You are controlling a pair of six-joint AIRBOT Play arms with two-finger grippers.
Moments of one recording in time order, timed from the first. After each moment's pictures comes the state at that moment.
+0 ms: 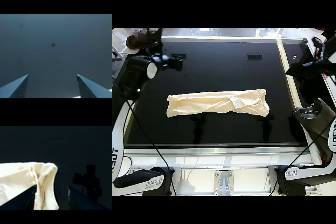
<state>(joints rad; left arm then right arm) -0.24 -1.33 1.45 1.77 -0.69 -1.62 -0.31 -1.54 1.67 -1.12 1.25 1.35</state>
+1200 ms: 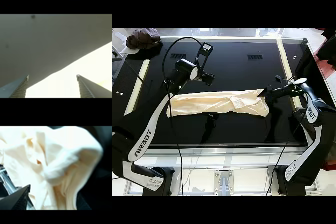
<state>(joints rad) -0.48 -1.62 1.64 1.76 -0.93 -1.57 -0.25 -2.07 1.63 -0.66 1.48 1.17</state>
